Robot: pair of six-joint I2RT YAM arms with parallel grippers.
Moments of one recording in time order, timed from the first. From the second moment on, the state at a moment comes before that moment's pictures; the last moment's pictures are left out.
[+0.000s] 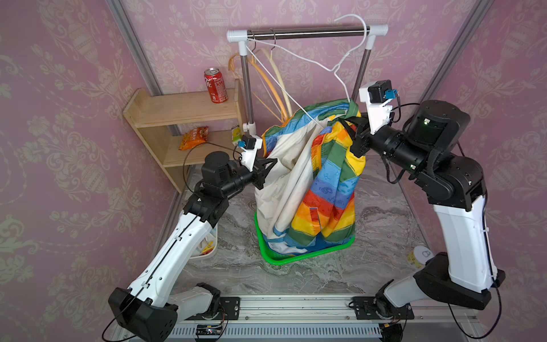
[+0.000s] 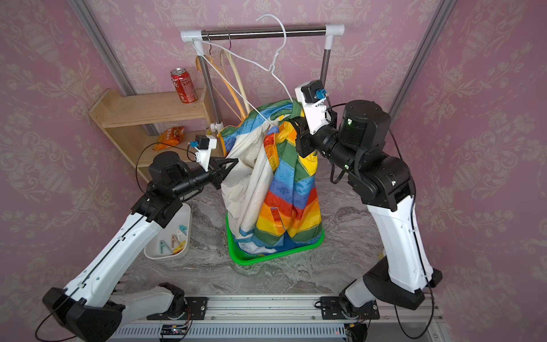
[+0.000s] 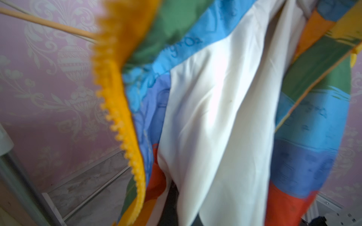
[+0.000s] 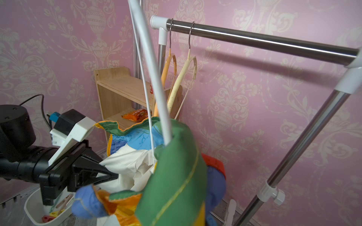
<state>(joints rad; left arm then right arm) -0.41 1.16 1.25 -0.16 0.48 -0.16 0.53 1.54 2.40 -0.90 -0.10 -0.15</state>
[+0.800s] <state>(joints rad) -0.80 1.30 0.82 -0.22 0.10 -0.25 0.52 1.22 1.51 -0.73 -0.33 0.11</state>
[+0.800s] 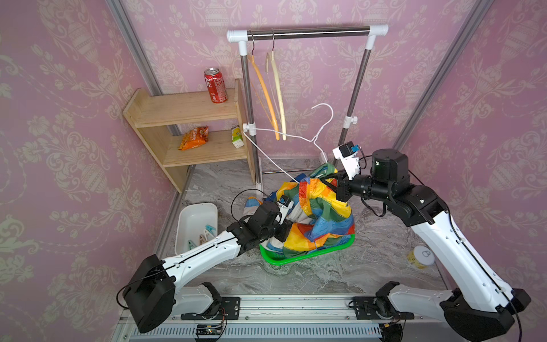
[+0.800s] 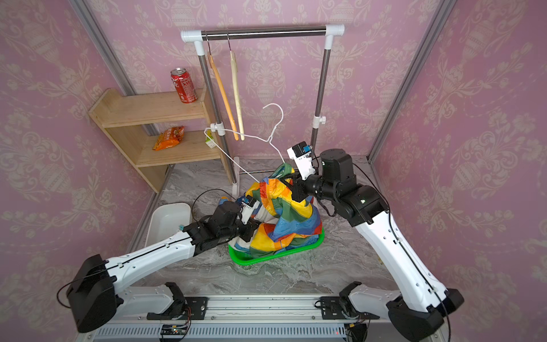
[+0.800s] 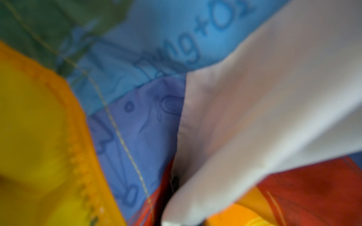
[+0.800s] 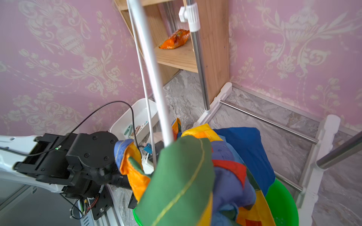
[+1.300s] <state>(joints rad) -0.87 1.68 0.88 -0.15 0.02 -0.23 0.59 1.24 1.24 -0.70 -0.14 0.18</state>
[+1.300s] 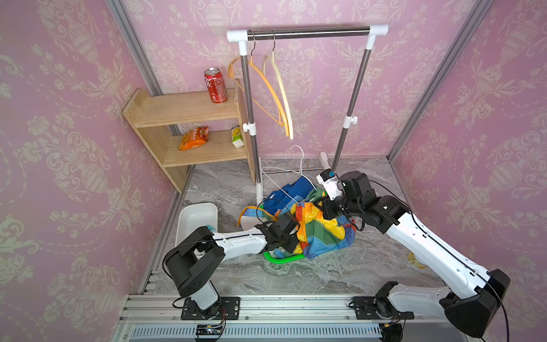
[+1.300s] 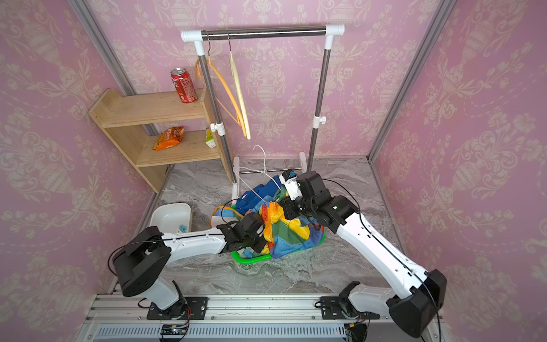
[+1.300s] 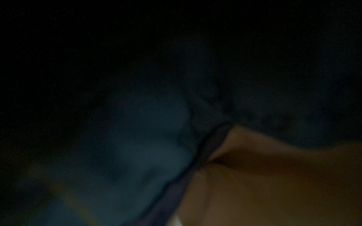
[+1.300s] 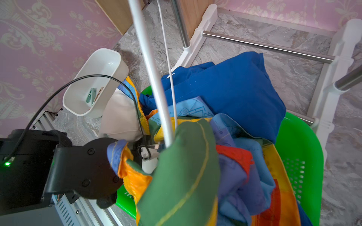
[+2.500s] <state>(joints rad) -0.61 1.40 1.38 -0.35 0.26 -0.61 0.59 1.34 1.40 -0.72 -0.17 0.08</state>
